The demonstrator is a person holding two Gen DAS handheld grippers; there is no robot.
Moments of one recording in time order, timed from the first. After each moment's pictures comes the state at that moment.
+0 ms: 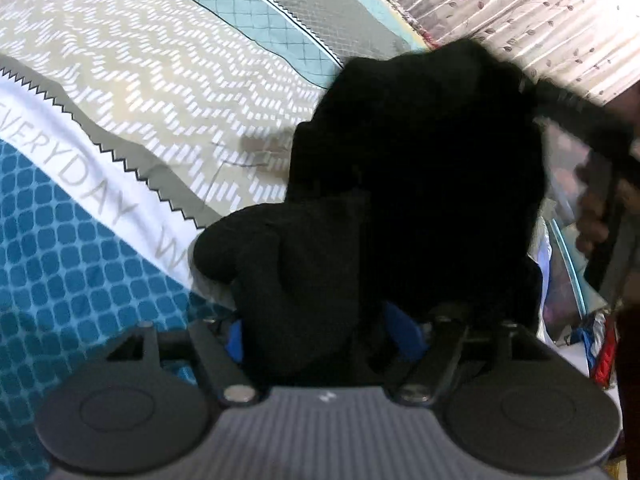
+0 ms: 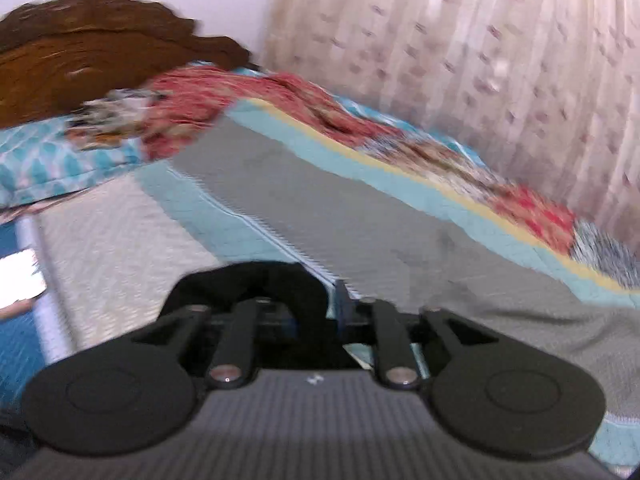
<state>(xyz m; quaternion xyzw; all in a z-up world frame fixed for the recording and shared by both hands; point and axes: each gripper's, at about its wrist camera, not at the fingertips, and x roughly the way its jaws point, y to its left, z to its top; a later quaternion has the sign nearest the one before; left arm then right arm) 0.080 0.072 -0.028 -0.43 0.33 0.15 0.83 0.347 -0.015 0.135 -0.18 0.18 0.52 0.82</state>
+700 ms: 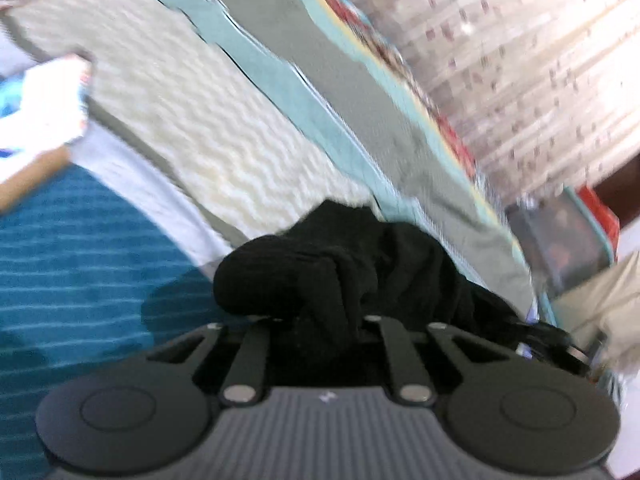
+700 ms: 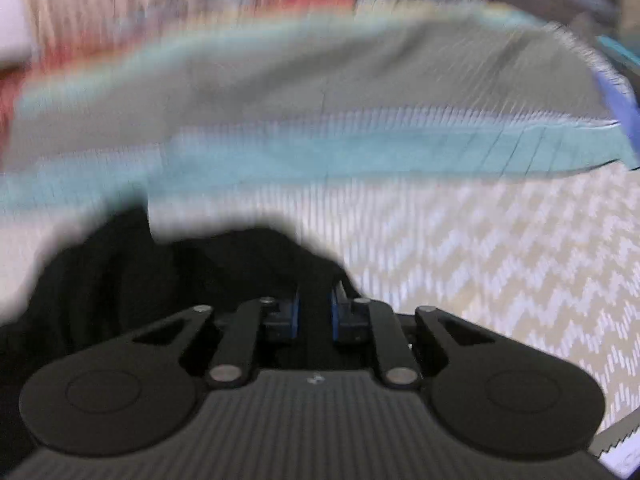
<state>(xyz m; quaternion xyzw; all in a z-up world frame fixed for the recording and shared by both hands) -0.037 0.077 0.043 -0.46 0.22 0.21 0.83 0.440 -0.166 0.028 0.00 0.37 0.30 0.88</state>
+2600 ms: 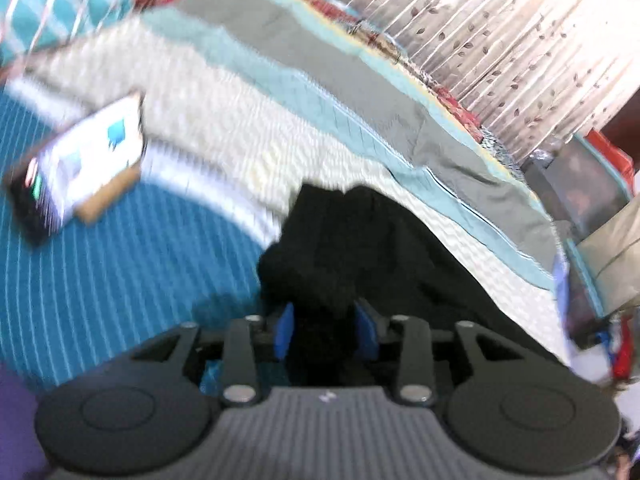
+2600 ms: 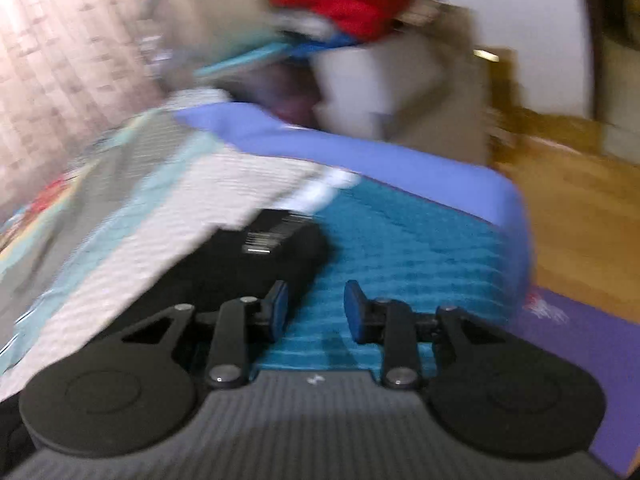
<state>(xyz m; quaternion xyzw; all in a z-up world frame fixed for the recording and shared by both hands) -0.063 0.066 0.061 -0.36 0.29 0.22 0.86 0.234 -0.528 0.009 0.21 0.32 -0.01 0.92</state>
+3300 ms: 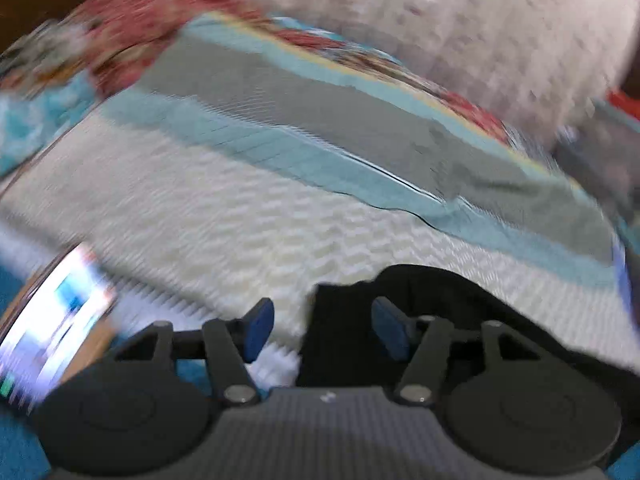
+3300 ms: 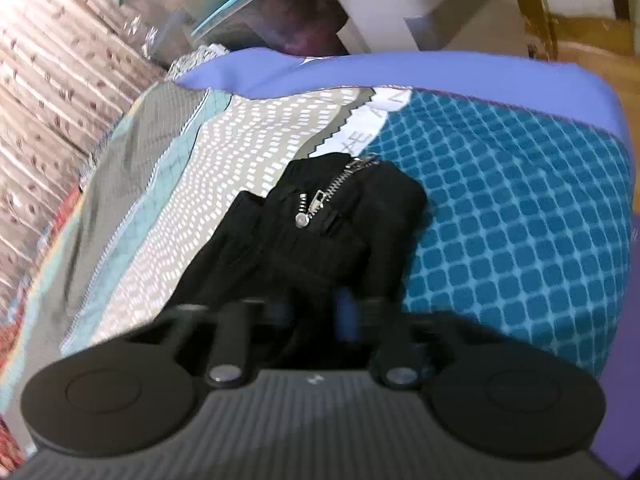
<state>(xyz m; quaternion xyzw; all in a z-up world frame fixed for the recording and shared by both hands) 0.049 0.103 0.070 -0.22 0.30 0.26 0.89 0.302 -0.509 -0.032 0.32 0.39 0.01 0.87</state>
